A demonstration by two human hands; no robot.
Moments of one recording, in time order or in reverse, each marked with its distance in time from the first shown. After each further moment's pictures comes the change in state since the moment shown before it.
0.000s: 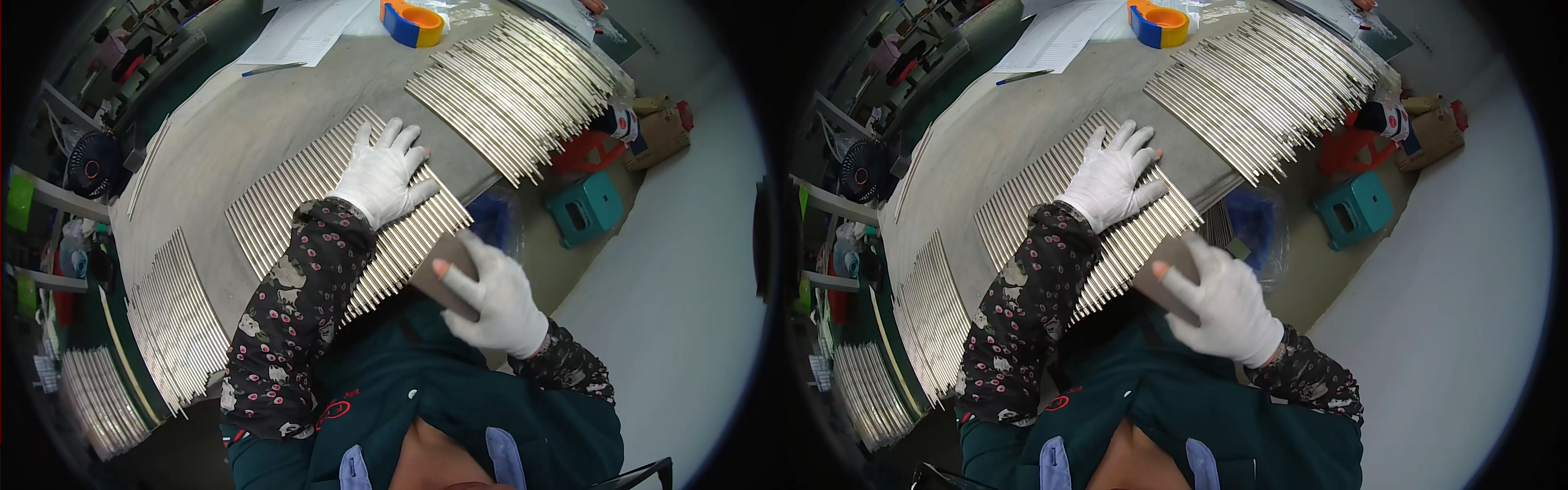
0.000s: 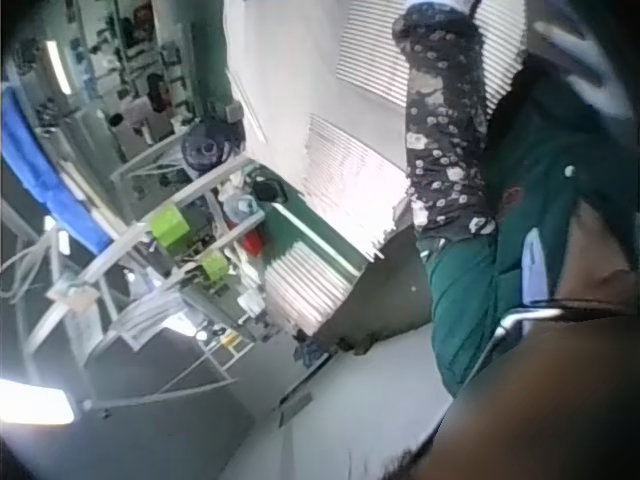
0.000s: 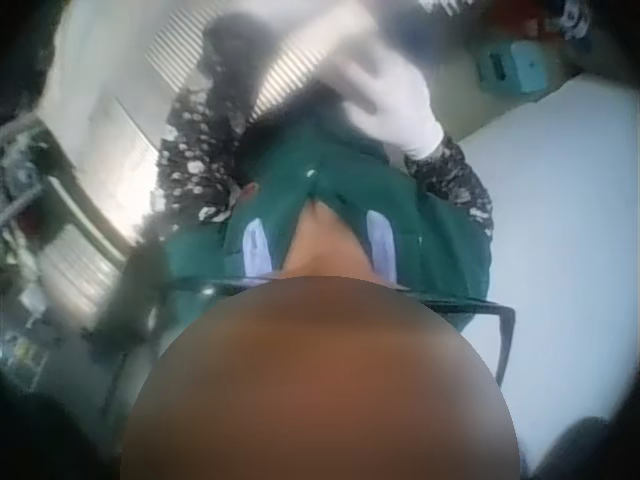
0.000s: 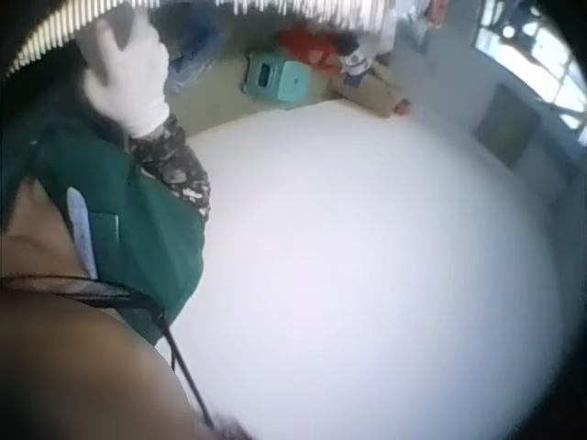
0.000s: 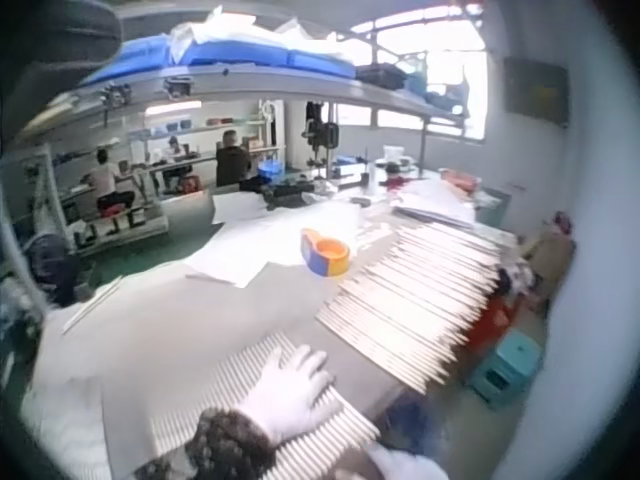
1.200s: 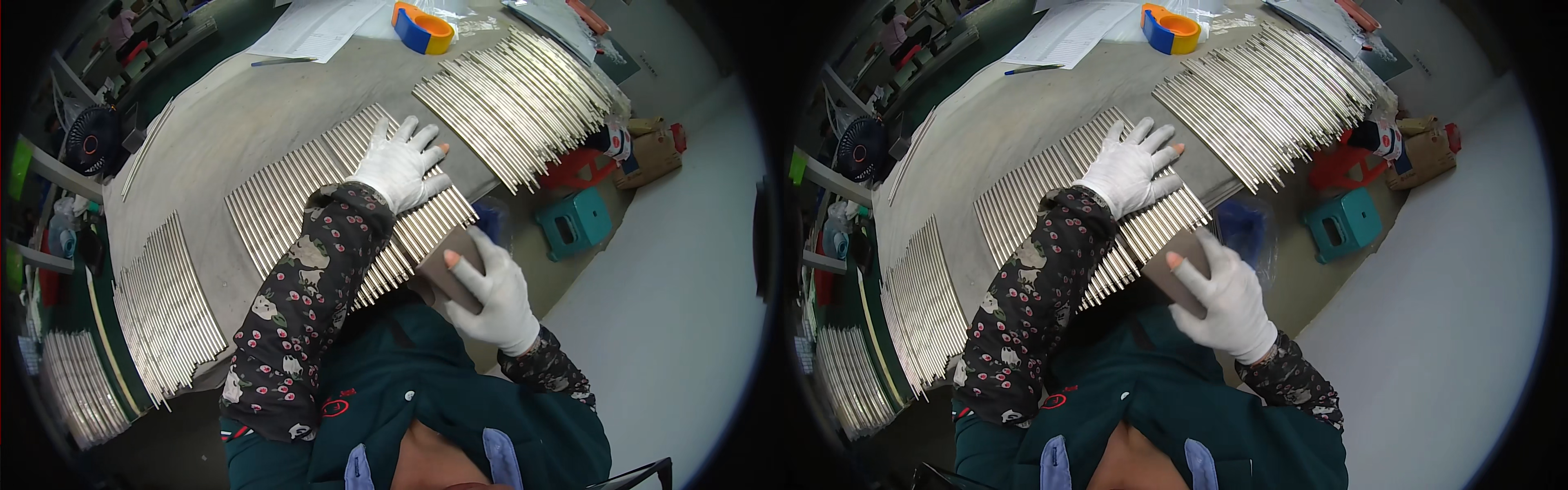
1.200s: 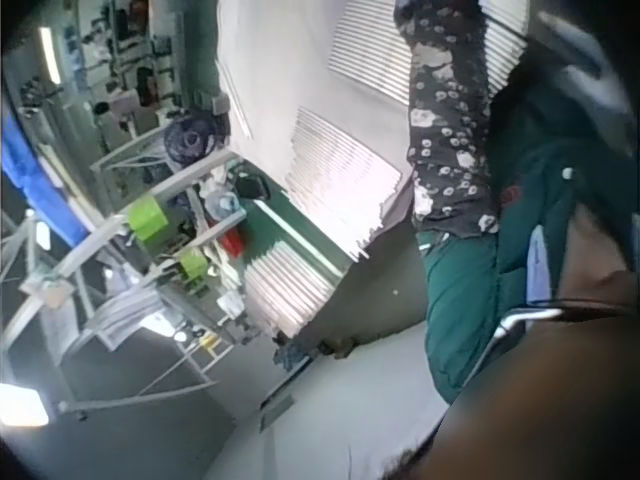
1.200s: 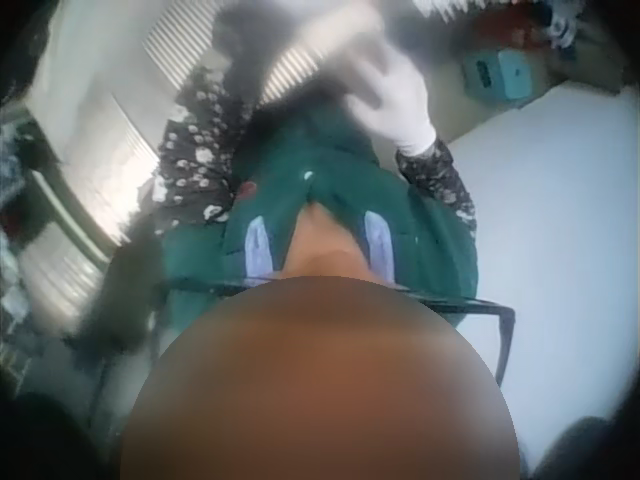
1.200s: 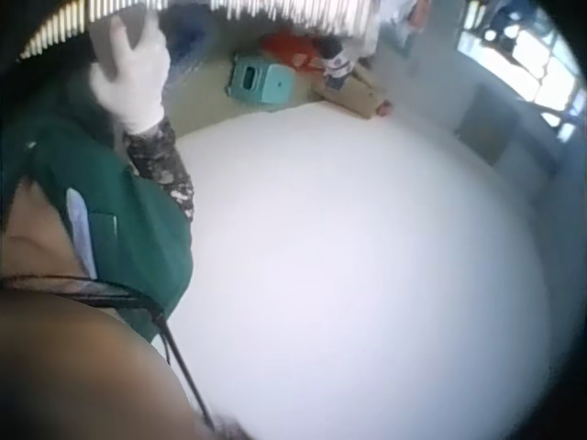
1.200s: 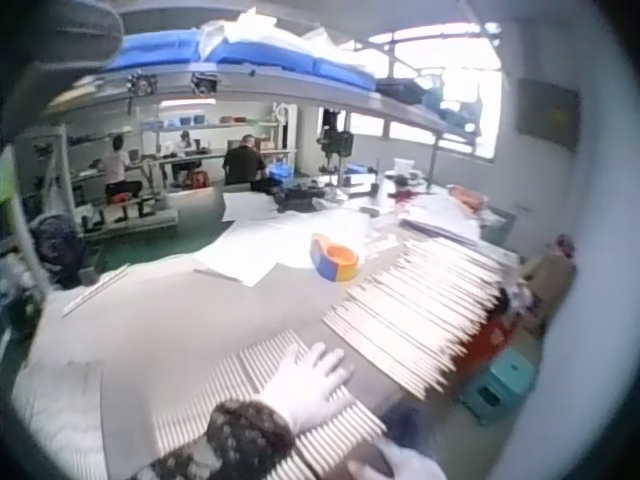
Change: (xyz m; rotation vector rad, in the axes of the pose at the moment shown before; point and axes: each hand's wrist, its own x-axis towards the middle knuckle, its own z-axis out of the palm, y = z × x) left_hand 0.017 0.005 0.010 0.062 -0.046 0.007; right_hand -0.010 0.001 0.014 0.016 0.035 0.000
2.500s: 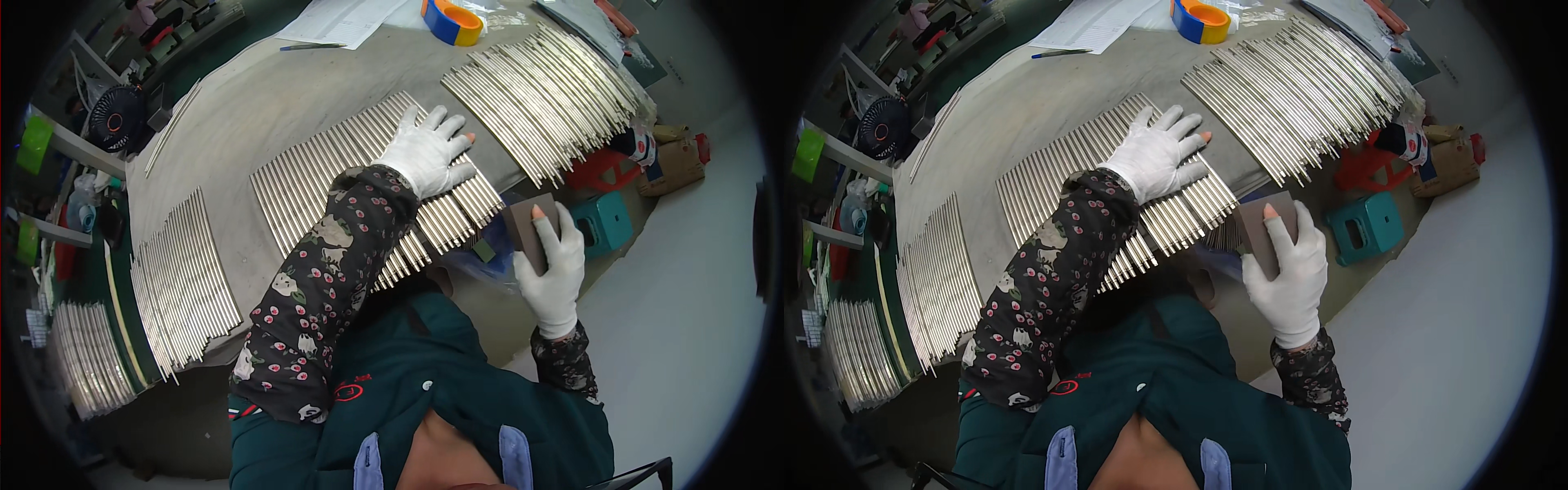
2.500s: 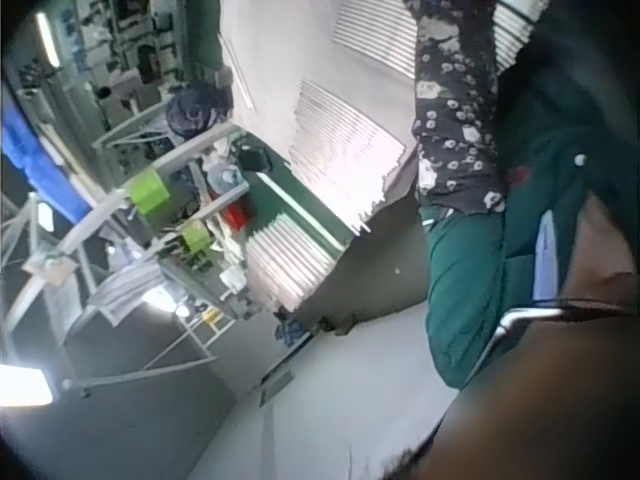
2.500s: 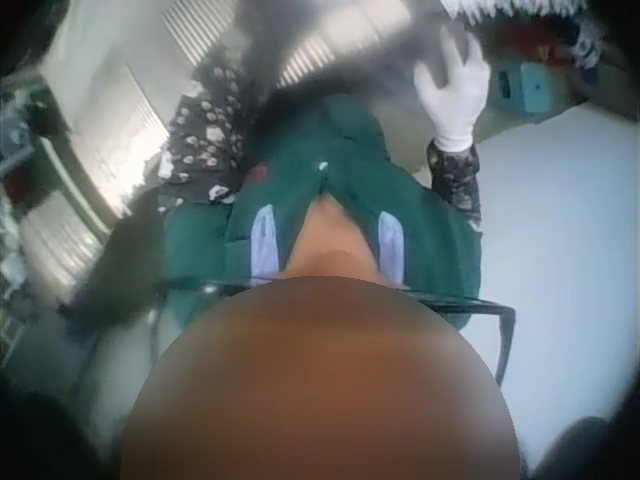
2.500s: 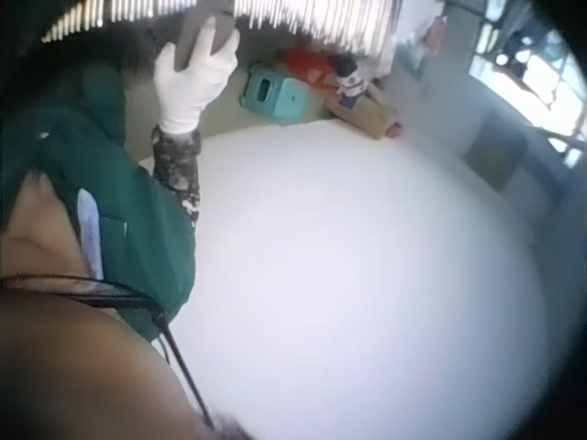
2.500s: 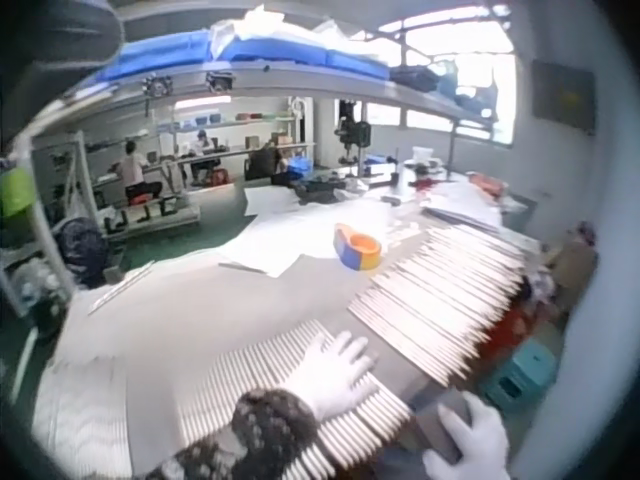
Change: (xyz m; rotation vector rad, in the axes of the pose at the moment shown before) left_hand -0.005 -0.001 -0.008 -0.041 -0.003 0.004; right_hand -0.006 0.017 -0.018 -0.216 0.168 0.247
